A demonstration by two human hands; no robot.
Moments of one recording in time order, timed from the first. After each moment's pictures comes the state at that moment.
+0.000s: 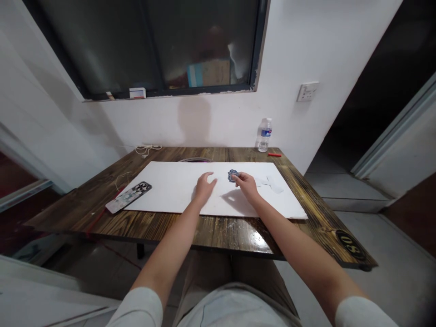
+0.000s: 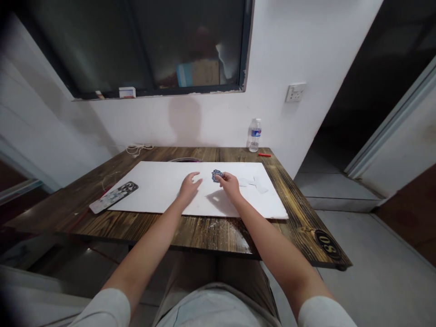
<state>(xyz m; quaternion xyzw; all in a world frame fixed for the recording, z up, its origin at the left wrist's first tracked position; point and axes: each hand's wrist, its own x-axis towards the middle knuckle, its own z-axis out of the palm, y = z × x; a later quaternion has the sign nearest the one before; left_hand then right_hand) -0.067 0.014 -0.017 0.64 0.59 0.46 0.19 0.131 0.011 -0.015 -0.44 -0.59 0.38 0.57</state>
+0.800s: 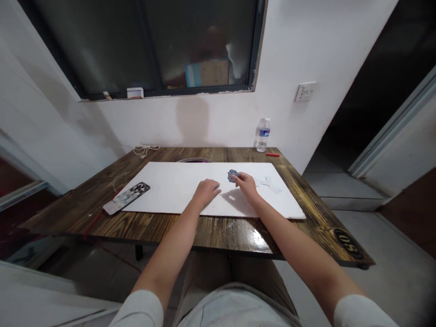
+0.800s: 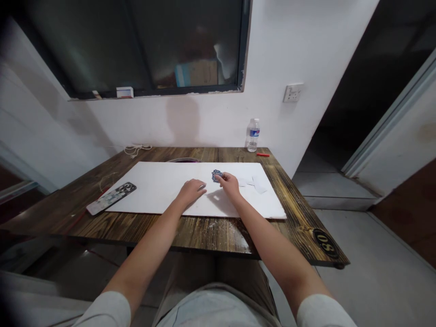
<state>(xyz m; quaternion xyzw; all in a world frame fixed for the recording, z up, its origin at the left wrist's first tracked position) -0.065 0.000 -0.004 0.83 0.52 0.20 0.07 0.134 0.014 -0.018 -0.45 -0.59 0.36 0.57</state>
